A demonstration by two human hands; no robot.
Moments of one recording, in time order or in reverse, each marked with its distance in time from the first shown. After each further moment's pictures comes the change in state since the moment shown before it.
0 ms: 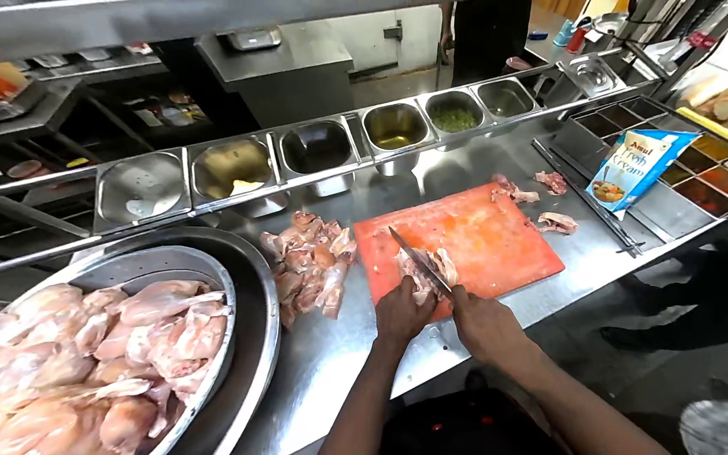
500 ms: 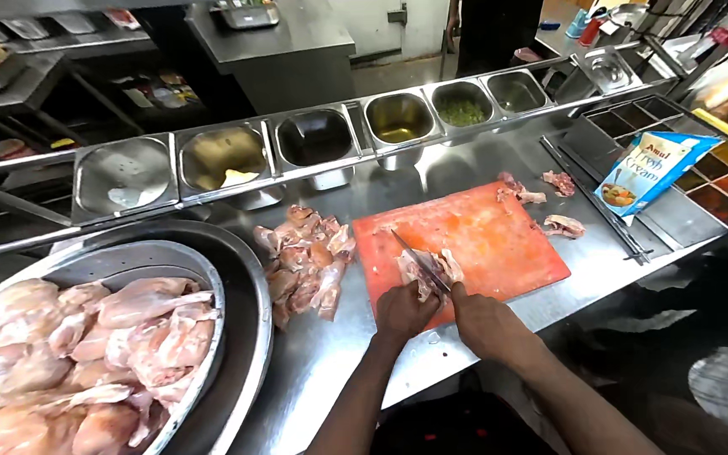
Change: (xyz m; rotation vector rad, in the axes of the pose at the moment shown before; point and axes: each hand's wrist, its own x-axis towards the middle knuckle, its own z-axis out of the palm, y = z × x) left_hand 0.022 0.005 -0.015 -0.050 -0.252 -0.050; right_hand 0.026 -0.006 -0.020 0.046 -0.155 0.042
